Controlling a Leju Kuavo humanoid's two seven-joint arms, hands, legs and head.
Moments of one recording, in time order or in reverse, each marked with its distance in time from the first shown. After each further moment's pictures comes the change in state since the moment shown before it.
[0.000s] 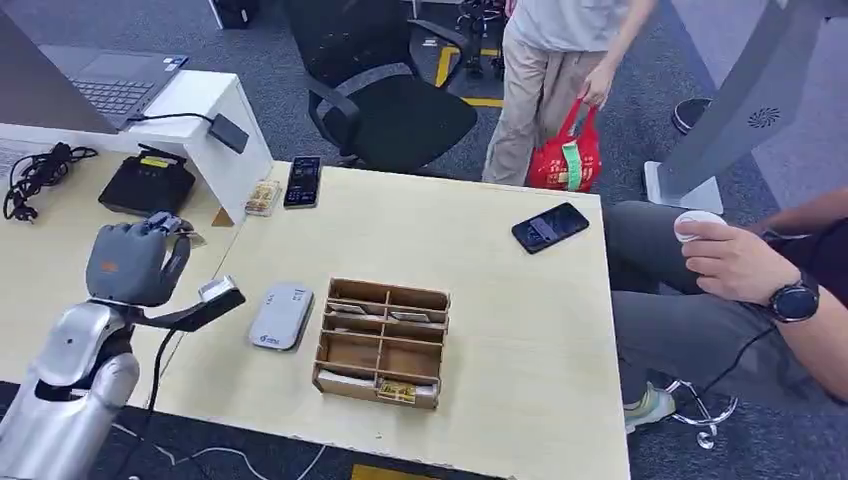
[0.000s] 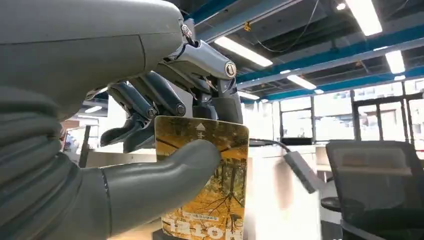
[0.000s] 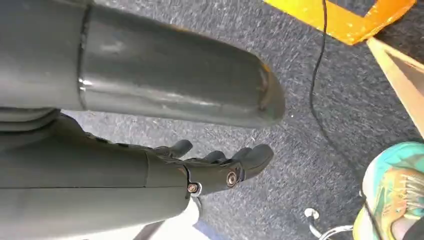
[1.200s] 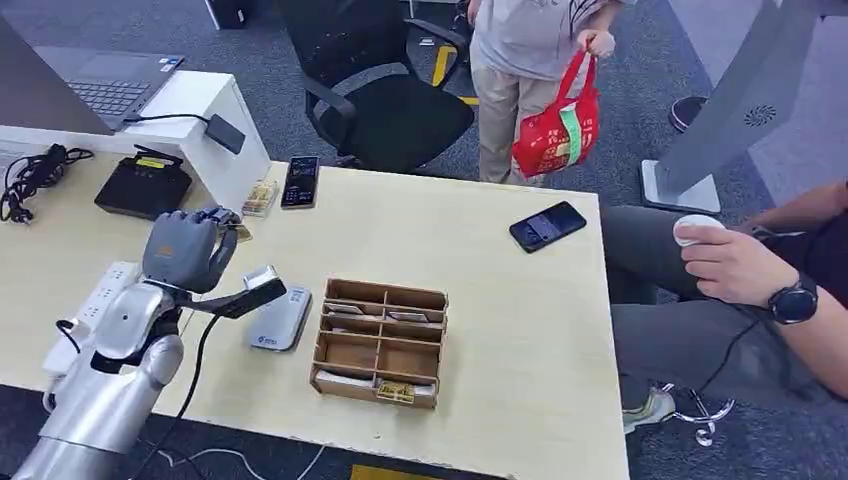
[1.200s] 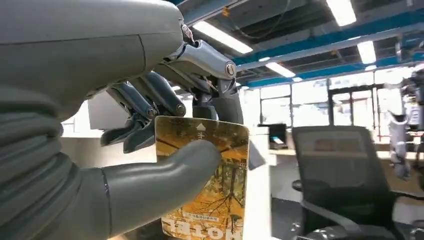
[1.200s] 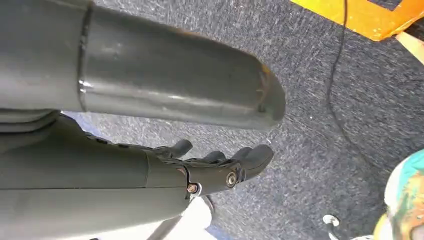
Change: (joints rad) left arm -0.112 -0.050 -0.128 0.123 0.011 0.001 0.024; right arm 0.009 -0.024 -0.010 0.005 0.003 0.018 0.016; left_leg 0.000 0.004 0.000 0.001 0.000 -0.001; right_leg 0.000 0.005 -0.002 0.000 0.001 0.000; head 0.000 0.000
